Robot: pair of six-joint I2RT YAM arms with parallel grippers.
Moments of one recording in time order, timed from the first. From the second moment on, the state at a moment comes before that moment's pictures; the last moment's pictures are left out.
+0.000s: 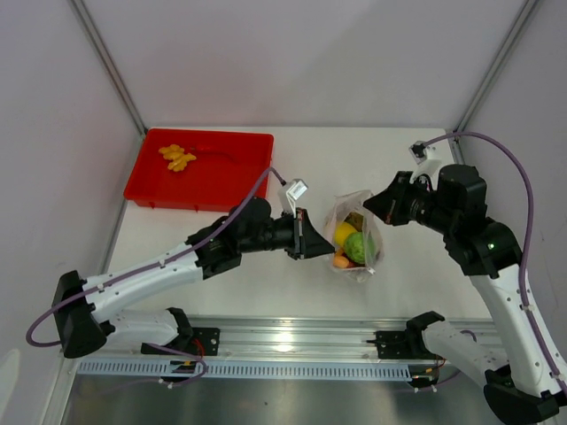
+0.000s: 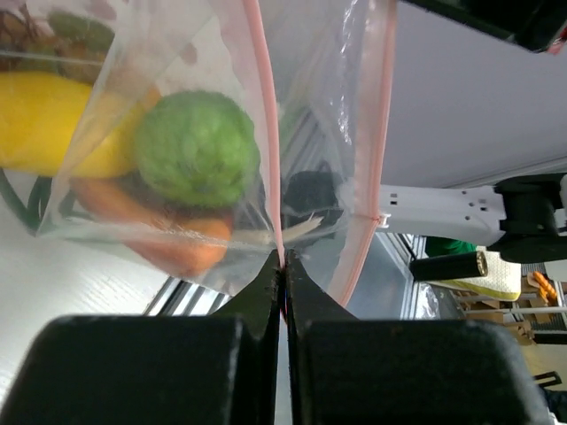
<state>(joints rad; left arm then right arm) -1.01 1.20 0.98 -0.05 0.29 -0.81 0.39 0.92 1.30 -0.78 -0.32 0.44</state>
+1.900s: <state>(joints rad) -0.50 0.67 0.83 -0.27 0.14 -0.77 0.39 0.94 1.24 -0.77 -0.33 0.43</state>
